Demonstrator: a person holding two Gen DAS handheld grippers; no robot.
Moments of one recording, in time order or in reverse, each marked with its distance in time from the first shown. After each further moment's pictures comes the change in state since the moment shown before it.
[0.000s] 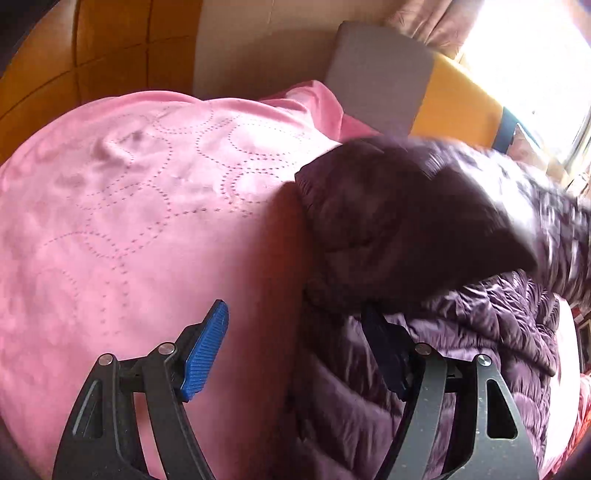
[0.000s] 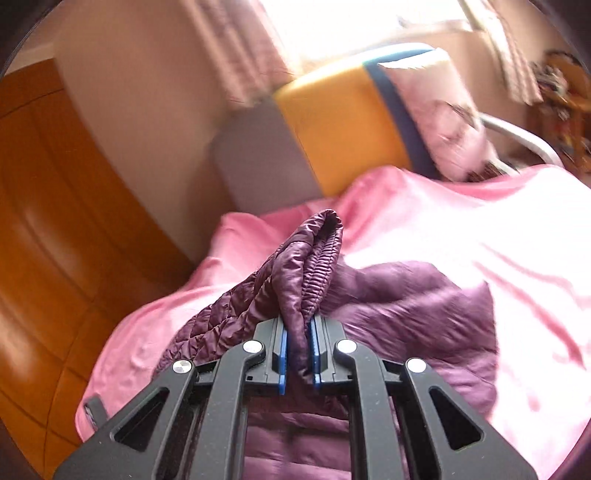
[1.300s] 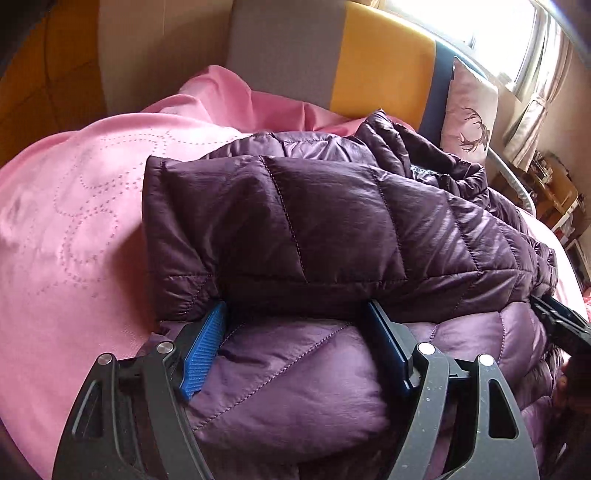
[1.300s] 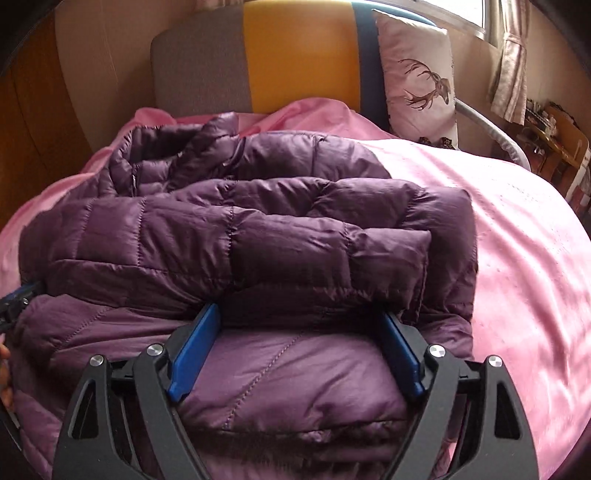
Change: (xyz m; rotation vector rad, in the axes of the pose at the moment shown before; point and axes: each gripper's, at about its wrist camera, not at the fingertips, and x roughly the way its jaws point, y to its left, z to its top) left arm 0.075 -0.089 0.016 0.265 0.066 -0.137; right arm 0.111 -0.075 -0.076 -0.293 0.193 -0.347
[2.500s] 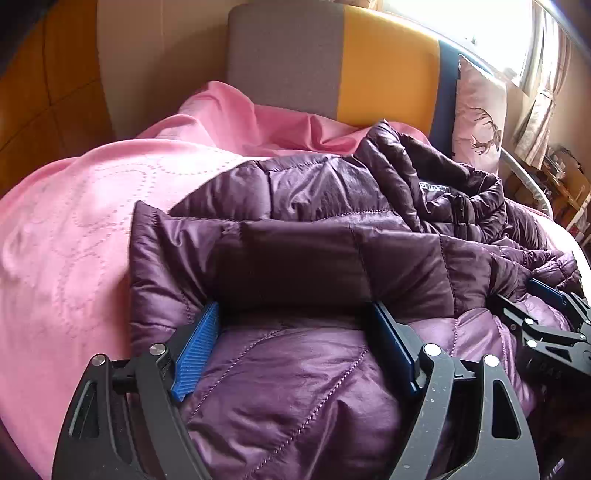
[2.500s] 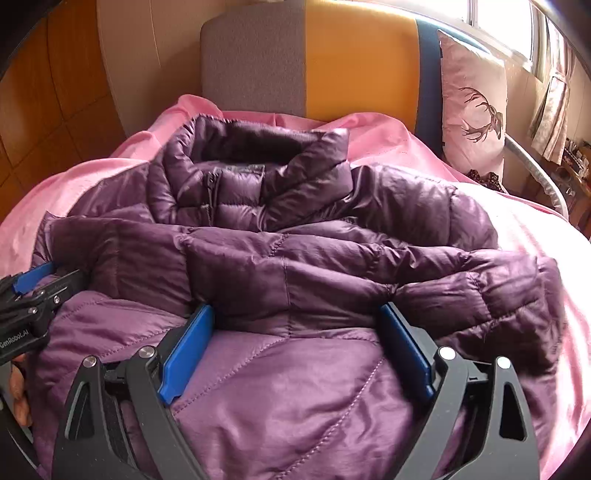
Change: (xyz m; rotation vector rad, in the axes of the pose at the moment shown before) left arm 0.008 -0.016 0.021 0.030 -0.040 0.087; right arm 0.011 0.070 0.032 -0.106 -0.015 0.091
